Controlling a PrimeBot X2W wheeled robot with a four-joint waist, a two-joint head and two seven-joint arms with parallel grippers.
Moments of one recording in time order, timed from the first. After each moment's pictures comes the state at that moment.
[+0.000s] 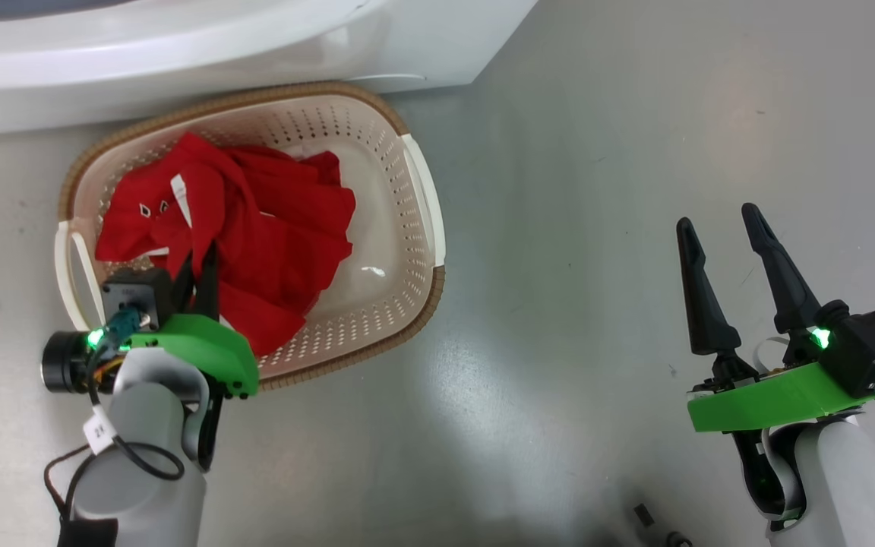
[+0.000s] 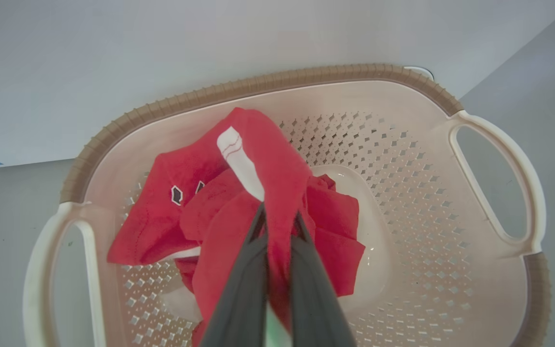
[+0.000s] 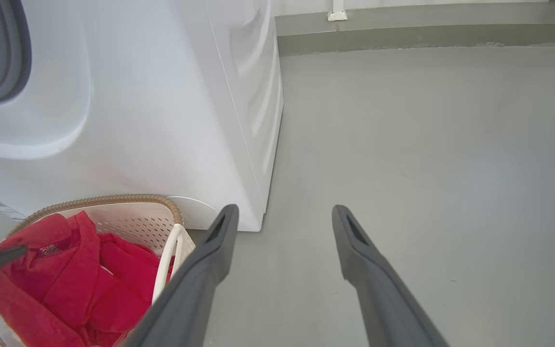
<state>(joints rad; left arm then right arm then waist) -0.68 0.03 0.00 0.87 -0.09 -0.07 -0.25 -0.24 -0.04 0.01 0.10 0.25 0.12 -0.26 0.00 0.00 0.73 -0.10</state>
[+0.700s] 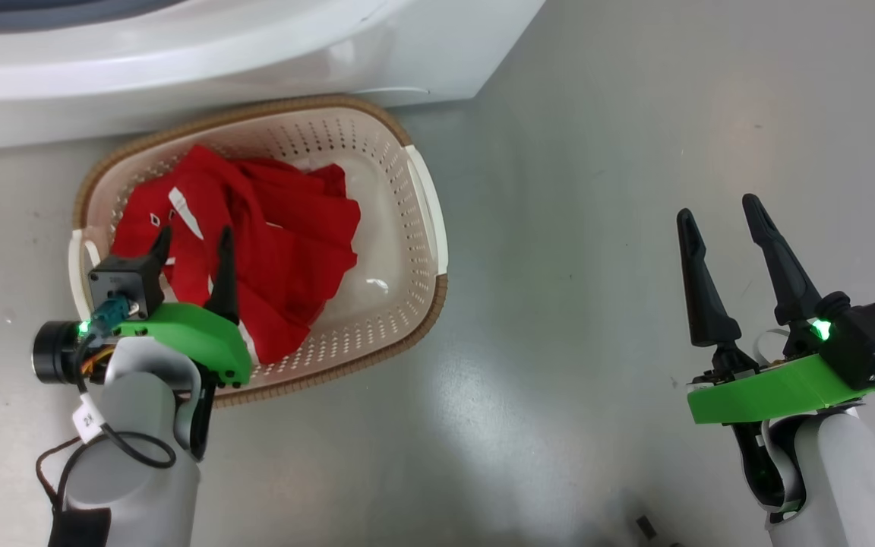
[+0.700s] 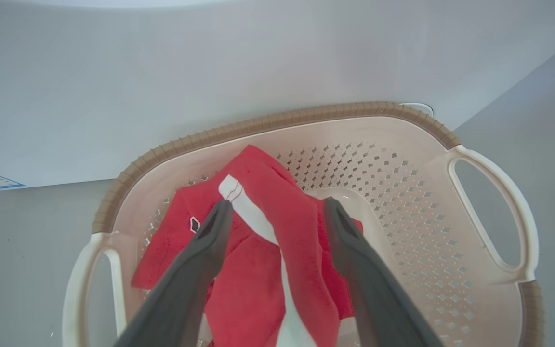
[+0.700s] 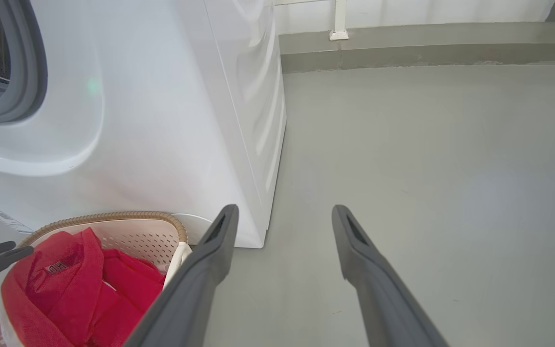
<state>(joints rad) -0.72 0.03 0.03 0.90 -0.08 -0.09 -0.25 -0.25 -0.04 0.01 0.11 0.25 0.12 -0.26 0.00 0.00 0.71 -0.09</state>
